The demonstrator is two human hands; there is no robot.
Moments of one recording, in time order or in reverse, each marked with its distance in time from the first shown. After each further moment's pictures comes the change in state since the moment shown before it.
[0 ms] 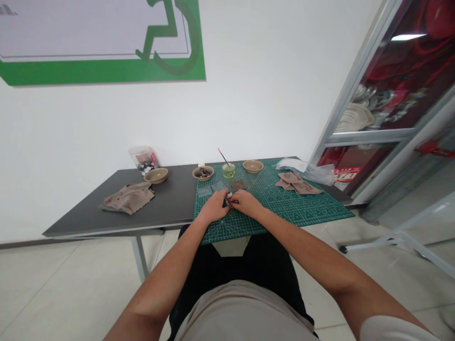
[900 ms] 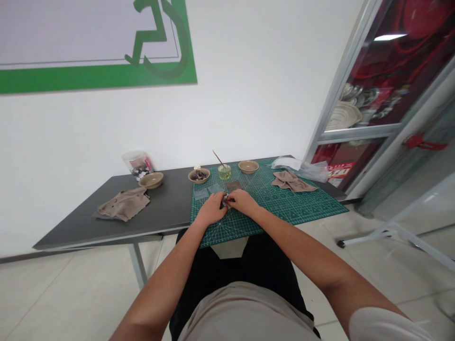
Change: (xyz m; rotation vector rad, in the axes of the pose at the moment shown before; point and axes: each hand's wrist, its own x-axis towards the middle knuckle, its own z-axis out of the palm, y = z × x) left_hand 0.001 0.000 0.001 0.052 -0.007 -0.008; right_hand 0.007 0.002 0.001 -0.048 0.027 0.093
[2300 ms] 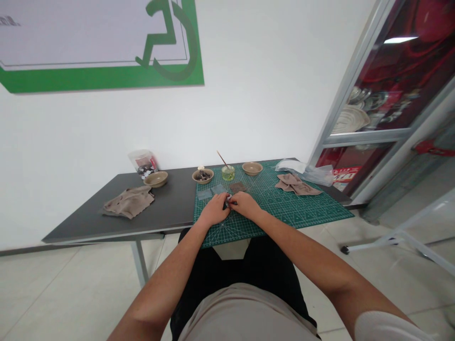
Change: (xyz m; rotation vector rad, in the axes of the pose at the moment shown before) left_hand -0.001 -0.003 0.002 0.002 0.014 0.030; right_hand -0.003 -0.009 -0.001 -0.026 -0.012 -0.001
